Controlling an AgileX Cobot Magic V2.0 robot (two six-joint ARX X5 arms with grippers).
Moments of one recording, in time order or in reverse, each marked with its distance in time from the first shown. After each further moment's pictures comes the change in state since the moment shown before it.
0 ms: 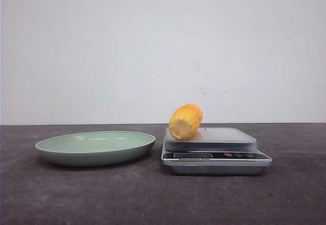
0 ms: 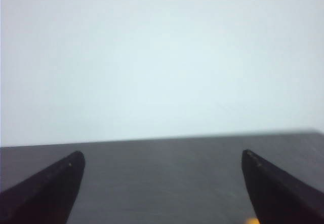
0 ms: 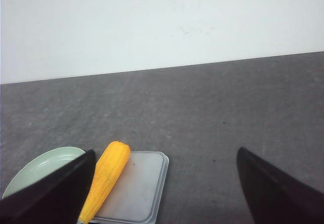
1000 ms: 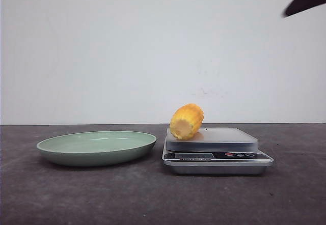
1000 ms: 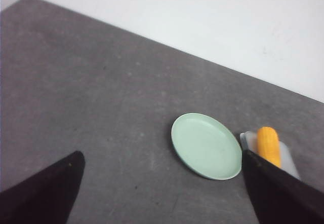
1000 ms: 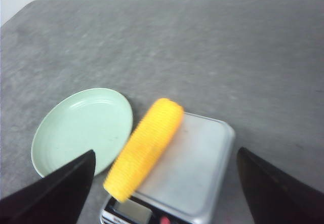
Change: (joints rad) left arm 0.413 -0.579 -0.196 -0.613 0.377 -0.345; right arm 0.304 0.474 0.000 0.244 0.009 0.011
